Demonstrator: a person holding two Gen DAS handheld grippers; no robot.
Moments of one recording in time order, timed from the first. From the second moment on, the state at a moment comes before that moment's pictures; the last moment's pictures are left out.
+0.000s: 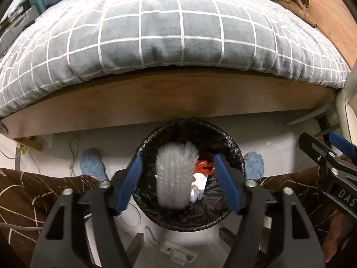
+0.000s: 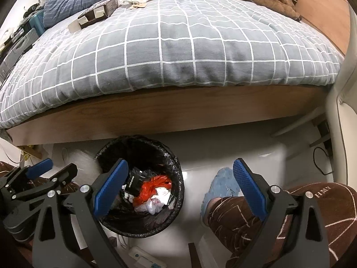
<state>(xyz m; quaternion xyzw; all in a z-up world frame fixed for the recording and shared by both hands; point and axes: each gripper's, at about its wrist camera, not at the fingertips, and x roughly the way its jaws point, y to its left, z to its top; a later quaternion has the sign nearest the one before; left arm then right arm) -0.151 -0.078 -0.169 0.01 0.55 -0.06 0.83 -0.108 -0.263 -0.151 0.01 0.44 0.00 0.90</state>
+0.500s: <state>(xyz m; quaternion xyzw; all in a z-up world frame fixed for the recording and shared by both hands) -0.144 -0.050 -0.120 0.00 0.51 -0.03 0.86 -0.103 -0.256 -0.114 0.00 0.41 0.02 0.91</state>
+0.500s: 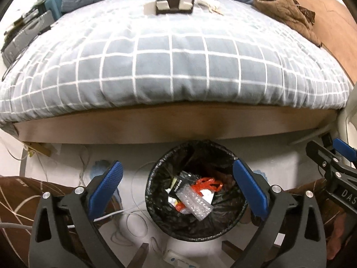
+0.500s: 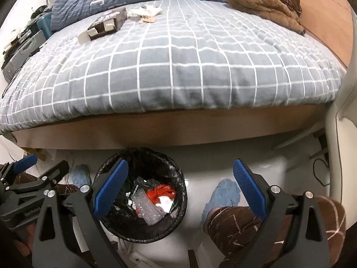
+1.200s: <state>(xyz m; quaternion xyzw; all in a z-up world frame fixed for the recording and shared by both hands) -0.126 -0.023 -0.036 0.01 0.45 0.00 0.89 -0.083 -0.229 -0.026 -0.02 0.35 0.06 0.94</state>
